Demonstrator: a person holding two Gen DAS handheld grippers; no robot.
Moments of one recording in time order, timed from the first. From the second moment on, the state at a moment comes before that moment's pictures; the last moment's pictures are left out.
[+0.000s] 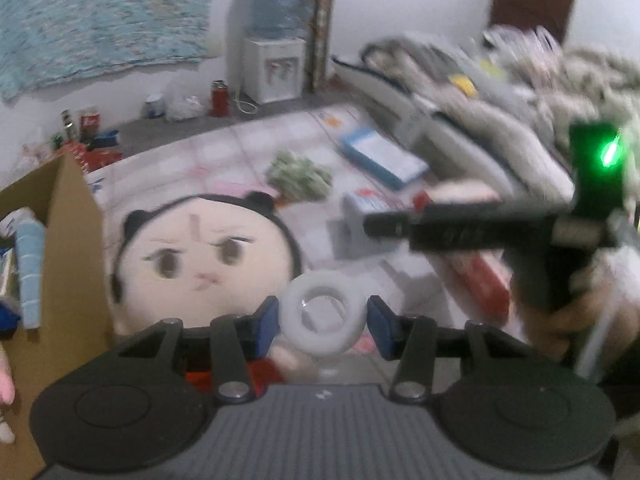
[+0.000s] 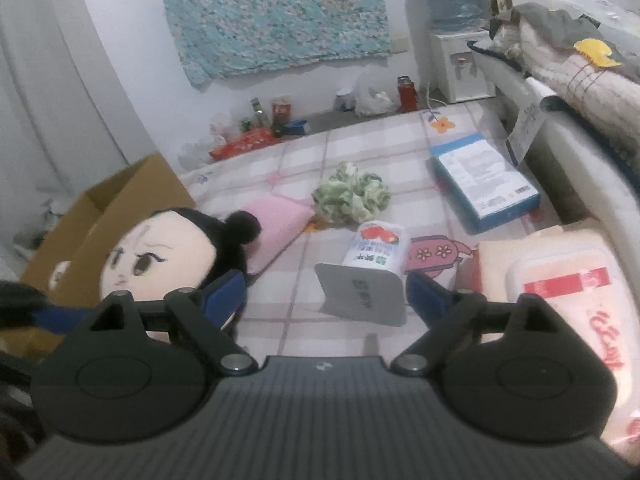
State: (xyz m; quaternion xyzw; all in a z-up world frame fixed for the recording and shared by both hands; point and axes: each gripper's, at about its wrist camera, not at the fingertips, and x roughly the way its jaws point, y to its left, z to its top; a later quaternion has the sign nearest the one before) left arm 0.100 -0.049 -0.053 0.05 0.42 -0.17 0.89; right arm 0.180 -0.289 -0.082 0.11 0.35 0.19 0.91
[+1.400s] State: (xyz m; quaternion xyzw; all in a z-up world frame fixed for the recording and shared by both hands) left arm 0.077 0.036 -0.029 -0.07 0.38 -0.13 0.91; right arm 0.188 -0.255 -0.092 -0.04 0.48 0.13 0.87
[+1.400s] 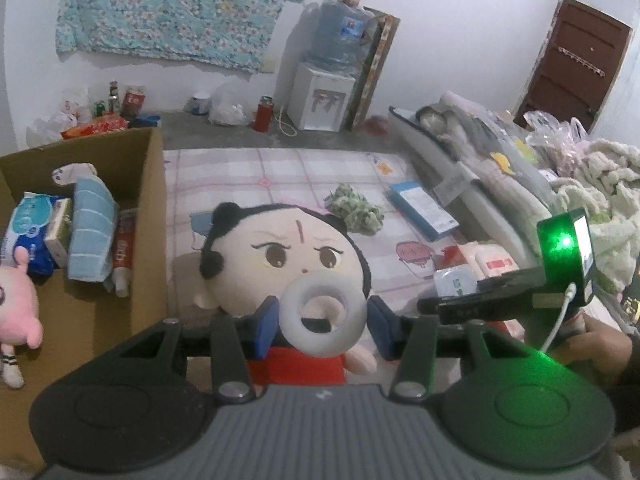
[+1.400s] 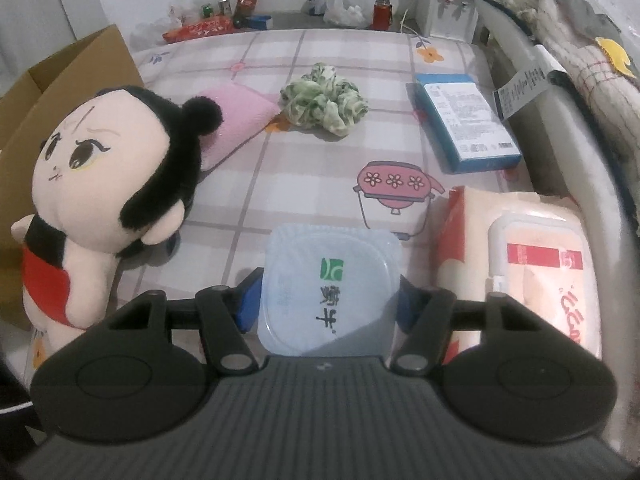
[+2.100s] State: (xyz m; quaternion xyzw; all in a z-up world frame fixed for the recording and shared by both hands) left arm 0.030 0.164 0.057 -0.10 0.32 0.01 0.94; right arm 0.132 -0.189 0.051 0.01 0.40 0.33 0.86
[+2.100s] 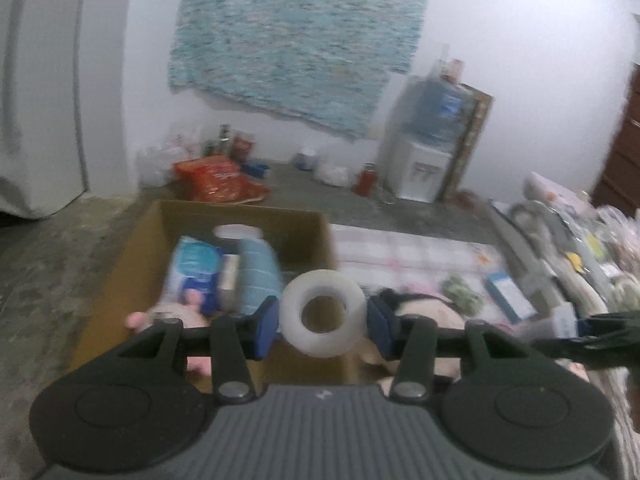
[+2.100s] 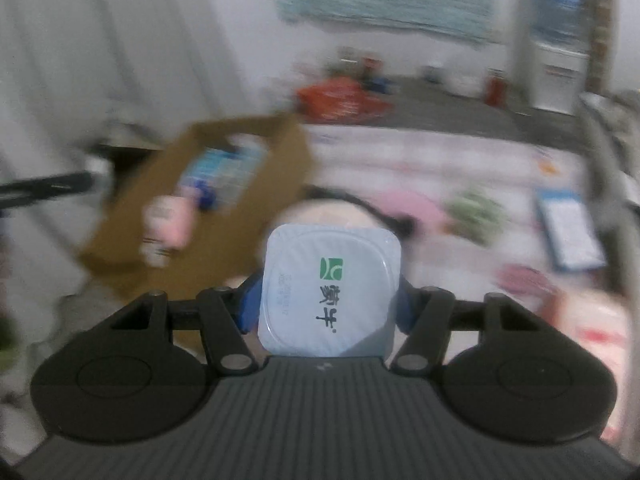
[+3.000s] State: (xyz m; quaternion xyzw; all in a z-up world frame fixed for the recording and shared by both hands) left arm 0.215 0.297 -0.110 -0.18 0.49 0.07 0.85; right arm 0.189 0.073 0.030 -0.10 0.46 0.48 0.74
